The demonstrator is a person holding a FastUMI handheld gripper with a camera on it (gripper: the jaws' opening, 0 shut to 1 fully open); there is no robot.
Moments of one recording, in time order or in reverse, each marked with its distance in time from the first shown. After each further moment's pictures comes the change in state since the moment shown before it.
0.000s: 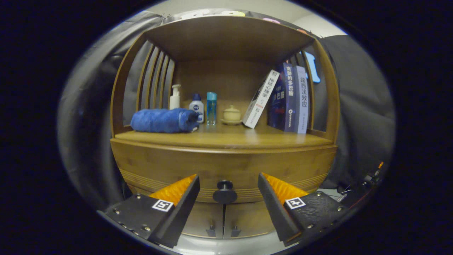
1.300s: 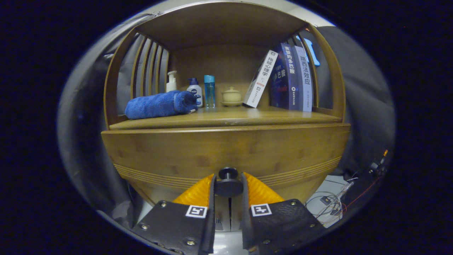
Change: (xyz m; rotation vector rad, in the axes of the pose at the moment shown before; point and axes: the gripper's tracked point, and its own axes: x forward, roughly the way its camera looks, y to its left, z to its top) arm 0.000 -0.002 -0.024 0.055 0.084 0.005
